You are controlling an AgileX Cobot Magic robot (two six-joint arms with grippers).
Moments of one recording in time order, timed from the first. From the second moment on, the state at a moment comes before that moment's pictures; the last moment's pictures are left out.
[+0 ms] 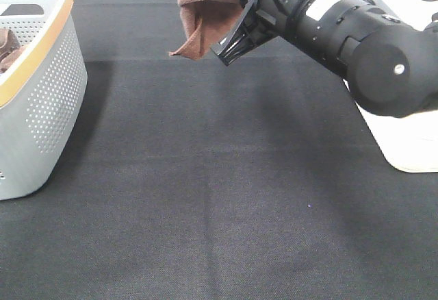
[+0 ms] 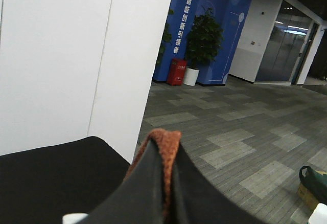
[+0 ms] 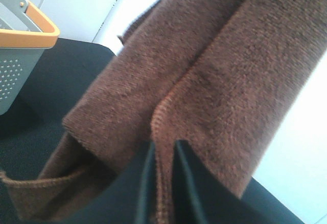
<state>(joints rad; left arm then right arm) -0.59 1.78 -2.01 -0.54 0.21 0.23 0.71 1.60 -0.80 0.37 -0.81 -0.87</state>
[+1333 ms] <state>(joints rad) -0.30 1.78 -2.01 -0.39 0.75 0.12 0.65 1.54 -1.22 0.45 0.46 -0.60</state>
